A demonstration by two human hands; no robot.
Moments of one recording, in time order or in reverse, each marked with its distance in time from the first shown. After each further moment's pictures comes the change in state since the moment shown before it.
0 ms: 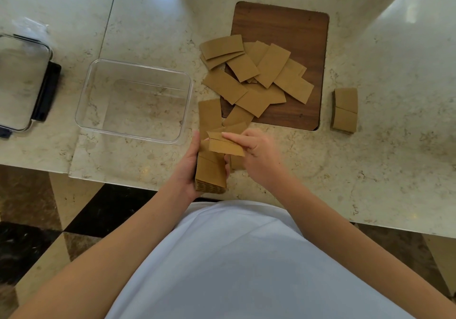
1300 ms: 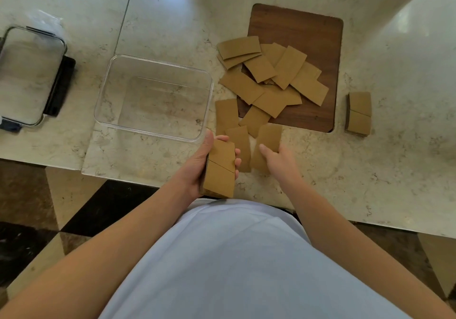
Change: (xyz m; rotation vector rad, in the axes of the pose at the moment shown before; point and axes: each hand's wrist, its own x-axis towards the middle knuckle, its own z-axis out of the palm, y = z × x) left_hand -0.017 0.025 -0.026 0.132 -0.123 0.030; right_hand 0.002 0.019 0.030 0.245 0.158 0.785
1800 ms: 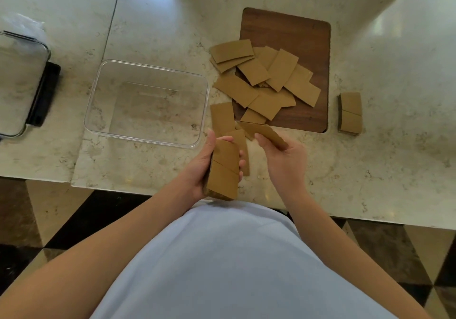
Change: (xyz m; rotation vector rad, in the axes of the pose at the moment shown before) left_hand 0.012 0.005 0.004 -0.028 -0.053 -0.064; right_hand -0.038 -0.028 0.000 0.157 0.257 -0.546
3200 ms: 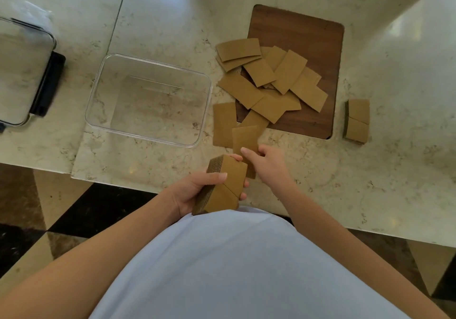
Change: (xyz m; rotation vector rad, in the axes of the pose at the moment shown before) left_hand -0.027 -0.010 -0.015 0.201 -0.148 -0.181; right_hand 0.022 0.029 0.015 -0.236 -0.419 0.386
